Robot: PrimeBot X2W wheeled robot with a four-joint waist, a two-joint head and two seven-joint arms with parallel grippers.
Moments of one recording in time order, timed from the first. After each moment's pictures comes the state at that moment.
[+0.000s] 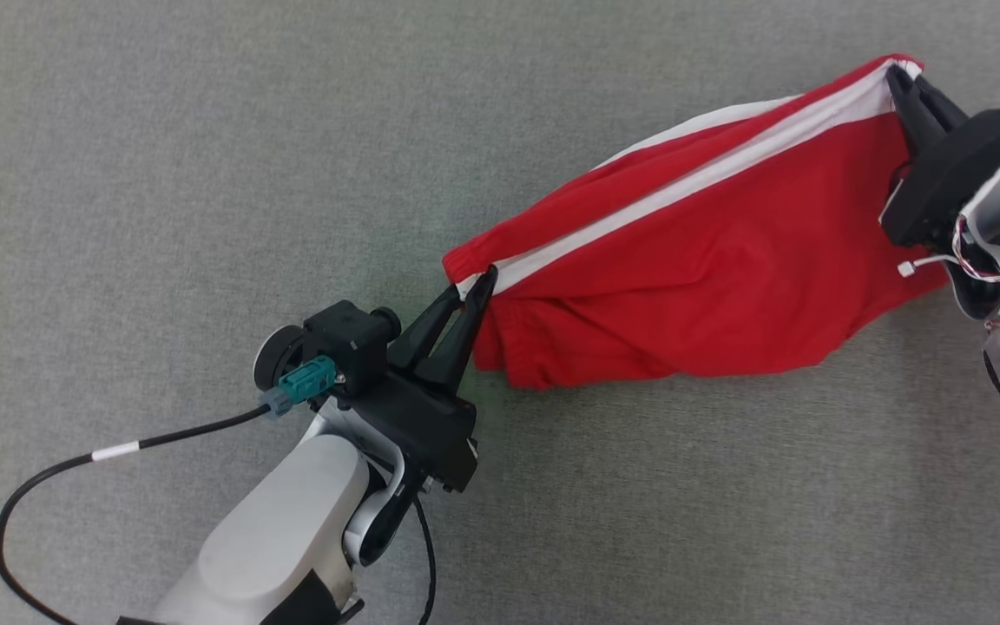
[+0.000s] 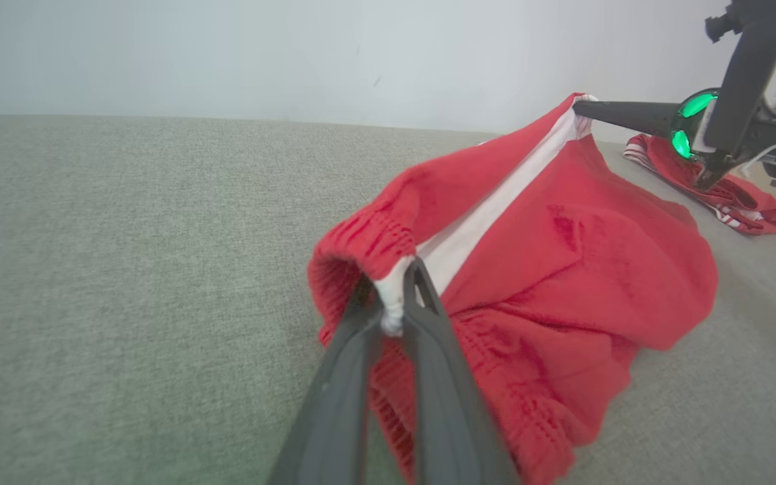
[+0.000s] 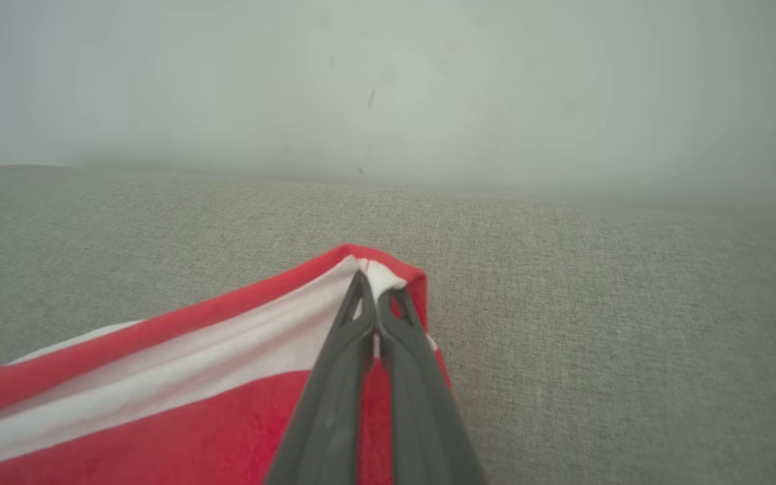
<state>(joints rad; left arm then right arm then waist) -0.71 0.18 -0.72 0.49 -0.67 -0.10 -0.26 -1.03 -0.43 0.46 0.86 0.65 0.13 0.03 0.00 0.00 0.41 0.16</state>
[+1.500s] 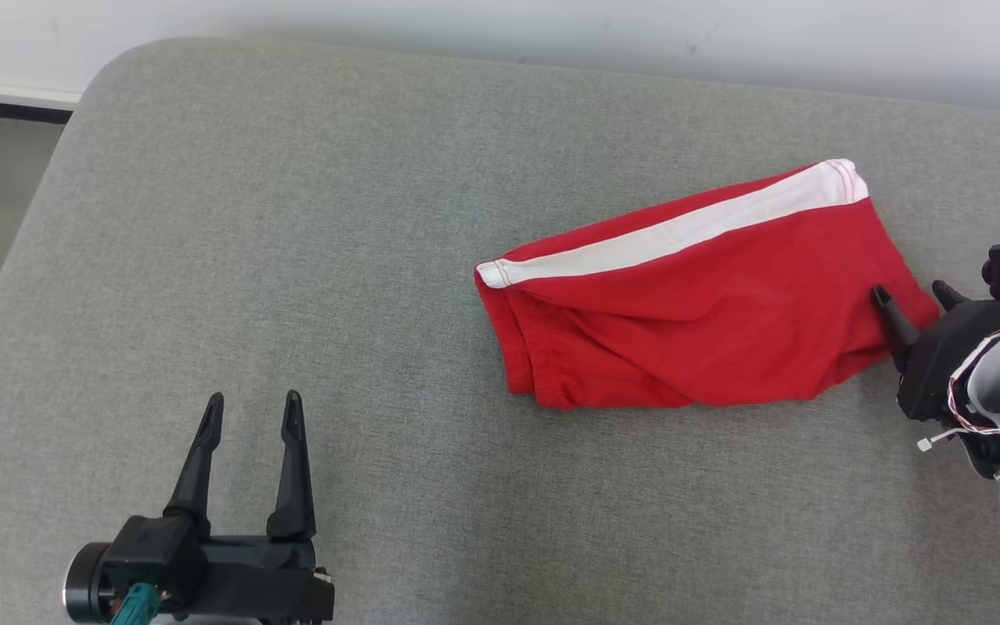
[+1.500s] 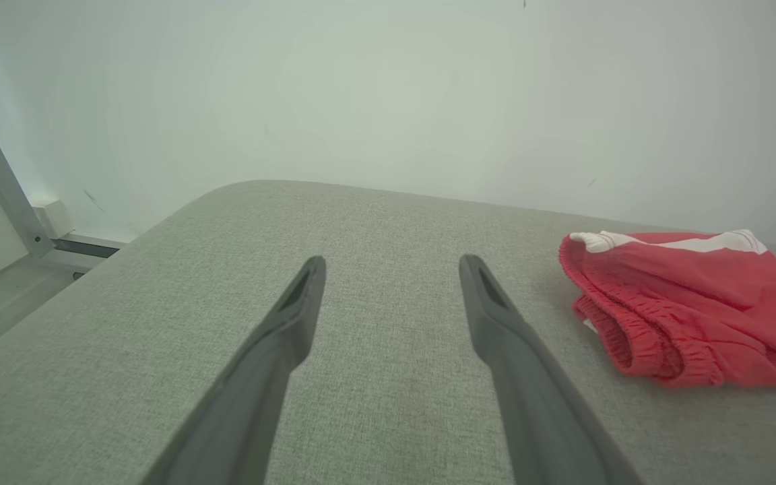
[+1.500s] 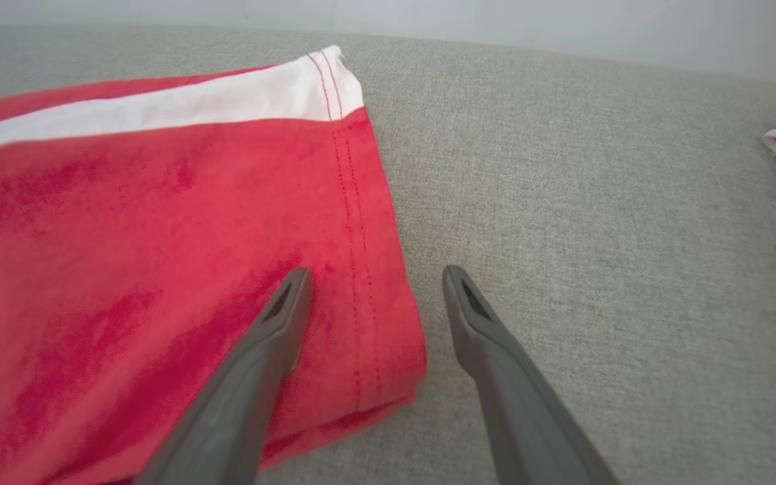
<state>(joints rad) -0.13 0.07 -0.09 0.10 -0.22 -0.04 -0.26 -0.87 -0.51 0.75 1.05 0.89 0.13 -0.04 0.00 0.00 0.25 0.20</state>
